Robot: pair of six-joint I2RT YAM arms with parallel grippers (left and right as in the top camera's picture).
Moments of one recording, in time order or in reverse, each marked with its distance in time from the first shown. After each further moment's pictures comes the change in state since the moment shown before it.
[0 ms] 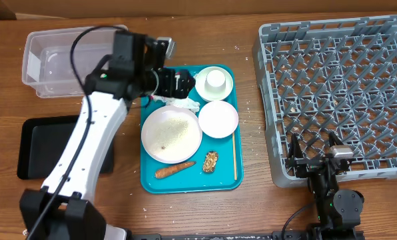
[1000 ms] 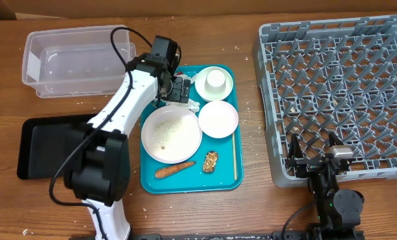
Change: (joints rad) left arm -0.068 0.370 0.085 -0.058 -0.422 -0.053; right arm 0.000 0.000 0.000 -0.001 0.000 0.000
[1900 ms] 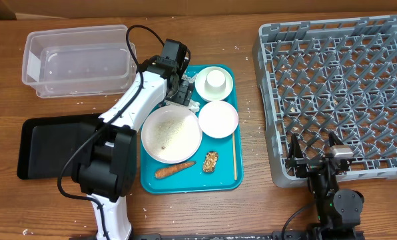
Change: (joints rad) left arm -0.043 0.037 0.000 0.060 -0.083 0.134; right arm 0.000 0.000 0.000 0.000 0.000 0.000
